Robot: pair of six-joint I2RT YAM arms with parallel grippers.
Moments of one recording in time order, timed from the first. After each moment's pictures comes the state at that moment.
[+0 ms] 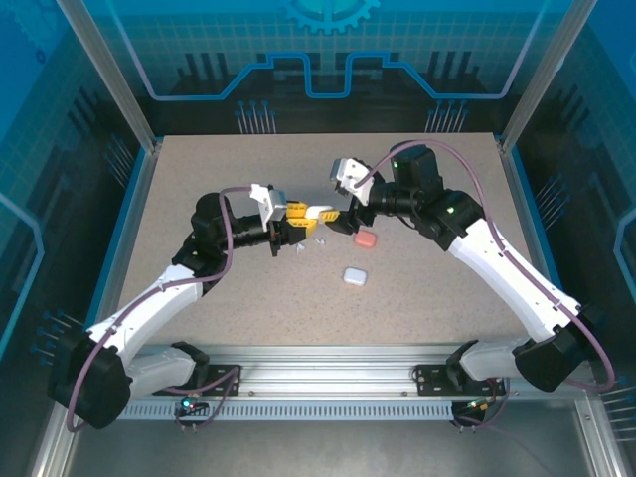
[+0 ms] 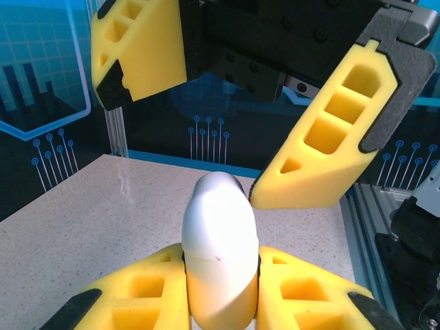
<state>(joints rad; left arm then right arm) -0.42 1.13 0.76 0.37 0.82 -0.01 0.60 1.33 1.41 -0.53 -0.46 -0.52</state>
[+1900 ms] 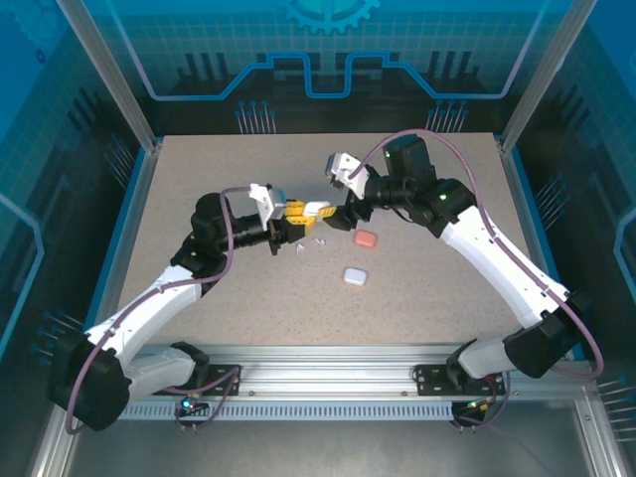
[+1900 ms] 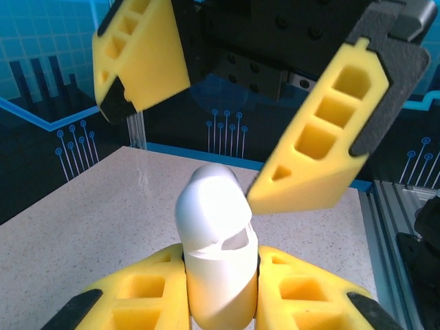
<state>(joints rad) -0.42 1.12 0.76 0.32 0.76 0.02 0.58 1.42 1.50 -0.61 -0.50 -0.52</state>
